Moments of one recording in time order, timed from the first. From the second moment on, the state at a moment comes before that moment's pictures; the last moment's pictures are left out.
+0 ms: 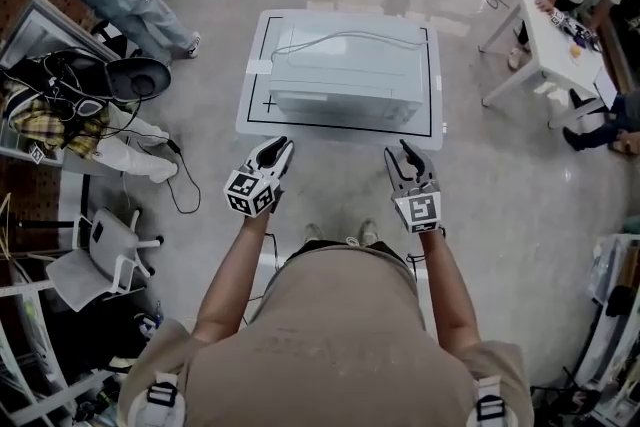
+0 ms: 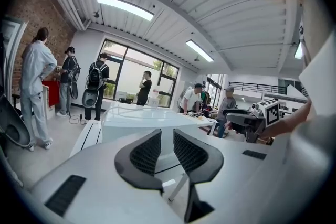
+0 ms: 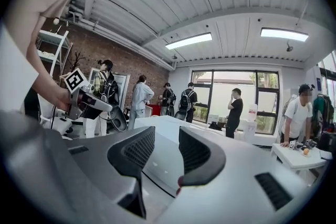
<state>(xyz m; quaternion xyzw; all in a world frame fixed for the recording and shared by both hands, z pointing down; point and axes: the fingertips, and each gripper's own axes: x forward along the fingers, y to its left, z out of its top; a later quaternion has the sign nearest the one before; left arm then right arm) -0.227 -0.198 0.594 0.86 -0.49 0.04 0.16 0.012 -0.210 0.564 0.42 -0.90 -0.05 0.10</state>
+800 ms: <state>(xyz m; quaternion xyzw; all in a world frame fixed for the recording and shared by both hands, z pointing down) -0.201 -0.195 0.641 0.86 -0.46 0.07 0.19 0.029 -0.203 0.619 0.43 -0.89 0.02 0.15</state>
